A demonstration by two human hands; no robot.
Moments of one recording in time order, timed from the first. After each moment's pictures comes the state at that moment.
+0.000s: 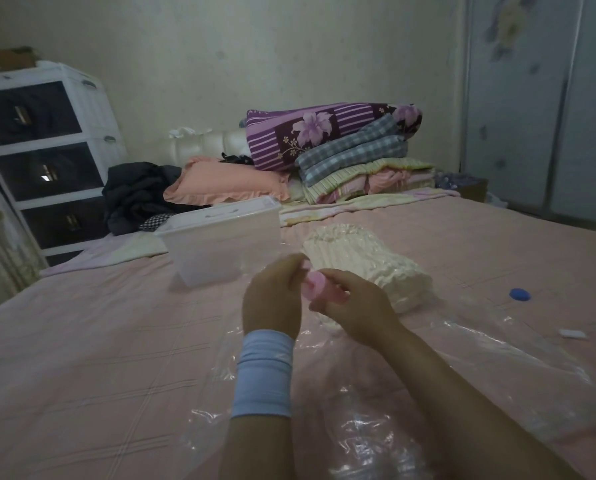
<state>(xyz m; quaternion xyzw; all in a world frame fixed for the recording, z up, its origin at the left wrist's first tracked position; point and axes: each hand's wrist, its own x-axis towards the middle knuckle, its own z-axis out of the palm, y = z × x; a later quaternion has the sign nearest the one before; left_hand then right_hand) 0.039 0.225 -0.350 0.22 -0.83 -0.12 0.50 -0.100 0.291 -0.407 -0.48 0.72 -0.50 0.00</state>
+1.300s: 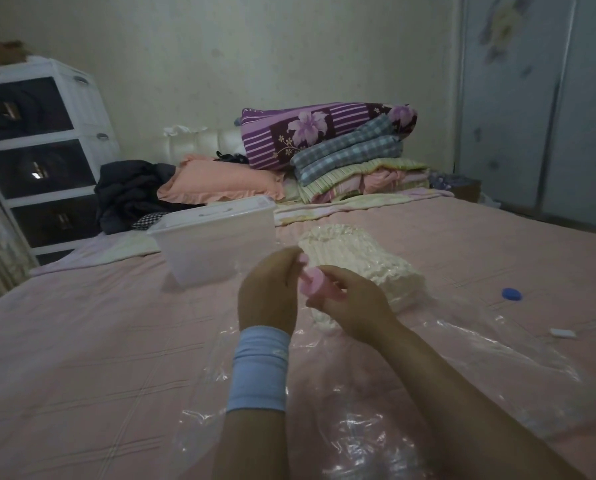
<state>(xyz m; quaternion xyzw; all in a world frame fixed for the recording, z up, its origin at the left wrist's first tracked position) 0.033 0.223 -0.349 0.18 -0.82 -0.08 0.53 -0.106 0.294 -0.407 -0.48 0.71 -0.51 0.02</state>
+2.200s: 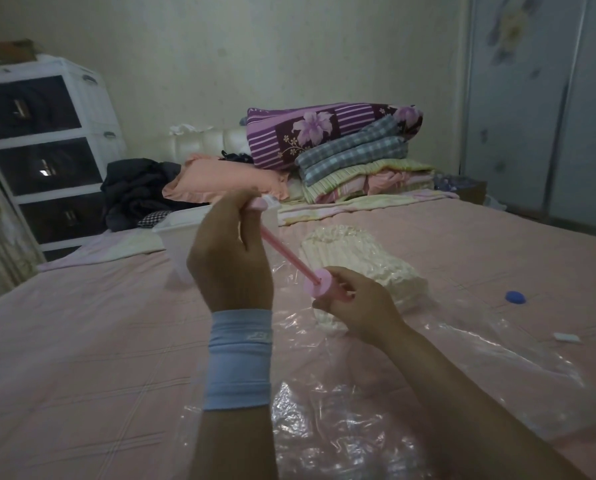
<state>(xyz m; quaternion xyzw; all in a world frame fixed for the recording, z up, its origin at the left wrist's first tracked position) 0.062 0.237 -0.288 0.16 -0.65 0.01 0.74 -0.111 0.299 -0.409 -0.47 0.70 -0.53 0.04</state>
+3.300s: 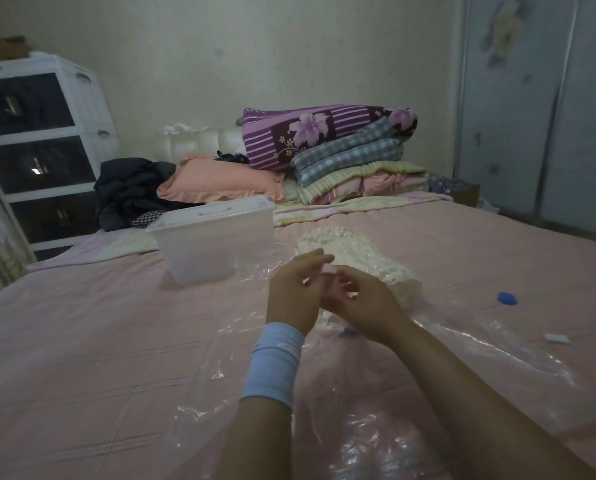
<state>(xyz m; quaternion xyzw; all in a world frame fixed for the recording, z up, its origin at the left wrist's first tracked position) 0.002 0.232 -0.360 0.18 -0.79 -0.37 0.46 -0.114 0.315 -0.398 -0.49 0.70 -0.51 0.04</state>
